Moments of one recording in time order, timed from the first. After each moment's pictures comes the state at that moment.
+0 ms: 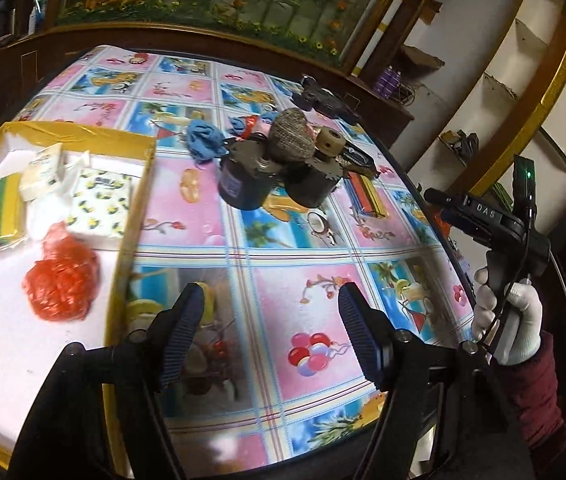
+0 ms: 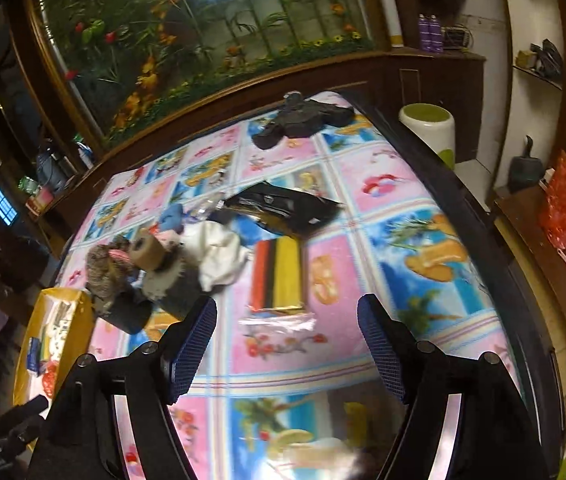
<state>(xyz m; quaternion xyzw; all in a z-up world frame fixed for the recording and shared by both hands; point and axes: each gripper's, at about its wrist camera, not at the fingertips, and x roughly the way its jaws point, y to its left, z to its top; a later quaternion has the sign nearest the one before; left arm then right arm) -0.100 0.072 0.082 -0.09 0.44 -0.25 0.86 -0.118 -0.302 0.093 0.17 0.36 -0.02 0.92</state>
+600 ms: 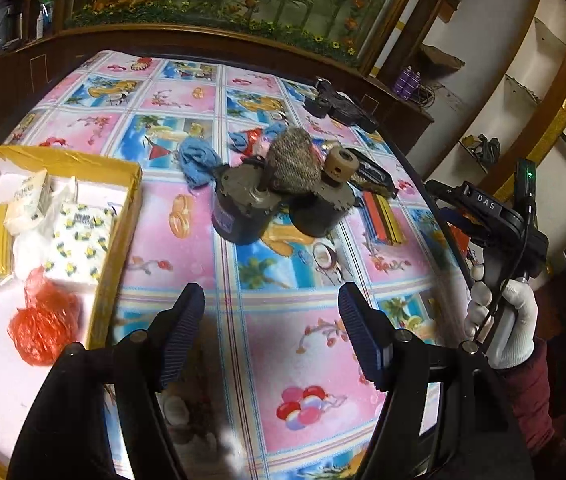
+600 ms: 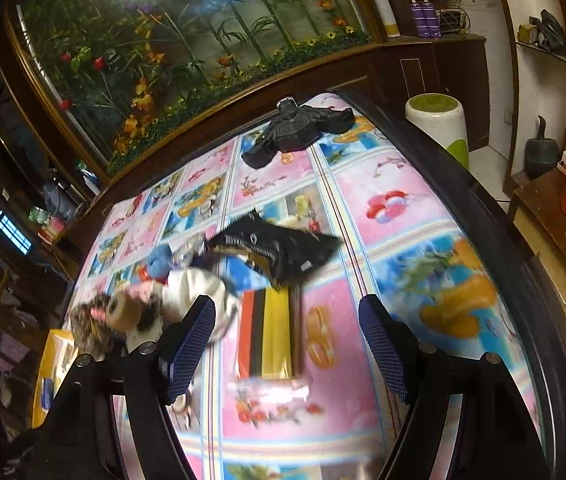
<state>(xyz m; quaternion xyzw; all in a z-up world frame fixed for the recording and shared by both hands) -0.063 0.044 0.089 -0.08 0.44 -0.21 0.87 -0.054 -0.341 0.081 0.23 0.34 0.00 0.91</state>
